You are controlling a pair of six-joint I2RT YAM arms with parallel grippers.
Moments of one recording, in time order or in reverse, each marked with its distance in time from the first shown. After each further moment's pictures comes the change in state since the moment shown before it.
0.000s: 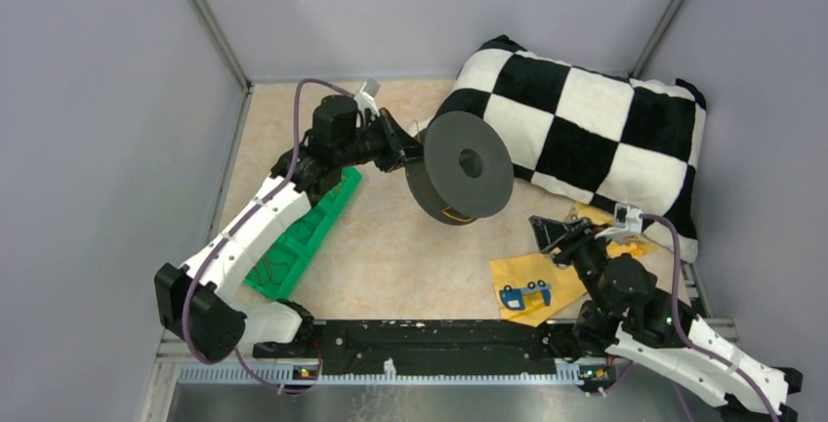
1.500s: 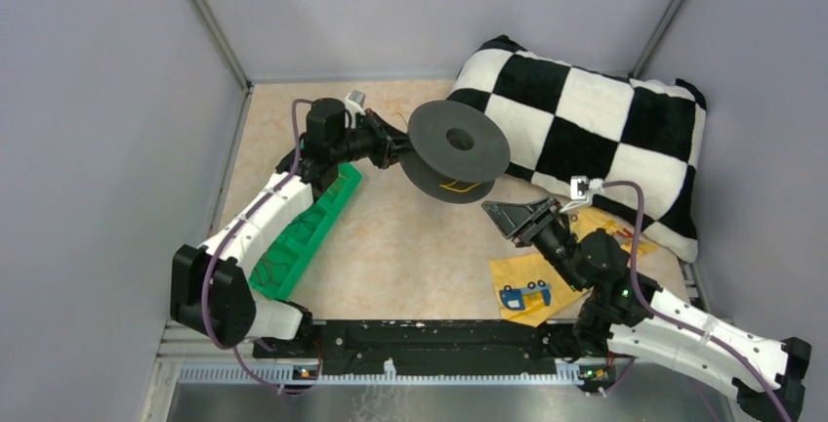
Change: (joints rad) left arm 0.145 0.074 -0.175 0.291 0.192 -0.341; right arm -0.021 0.400 0.053 0.484 -0.306 0.182
